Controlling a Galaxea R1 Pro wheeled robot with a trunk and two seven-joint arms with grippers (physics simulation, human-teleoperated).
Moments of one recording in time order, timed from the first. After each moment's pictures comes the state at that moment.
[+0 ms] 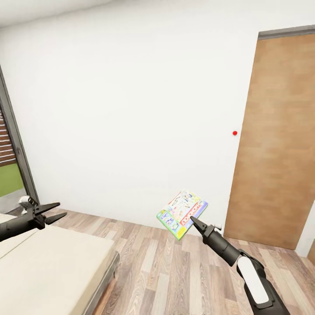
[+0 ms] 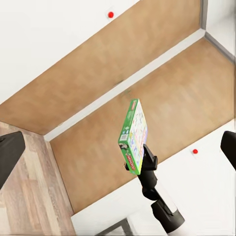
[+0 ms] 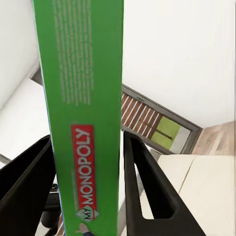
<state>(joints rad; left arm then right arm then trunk) -0.73 0.64 0.05 -0.54 0.50 0.88 -1.57 -0.33 -0.02 -0.16 -1.12 -0.90 0.65 0.72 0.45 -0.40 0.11</state>
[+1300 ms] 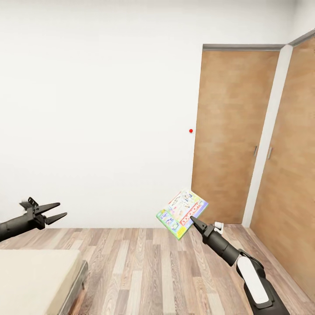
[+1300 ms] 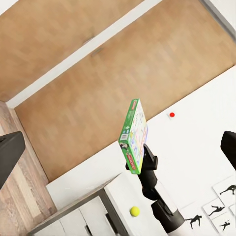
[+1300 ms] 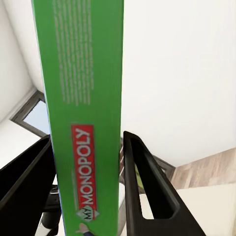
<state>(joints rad) -0.73 0.64 0.05 -0.54 0.50 0.88 -1.57 -0.33 -0.02 -0.16 -1.12 -0.90 0.65 0.72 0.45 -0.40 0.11</state>
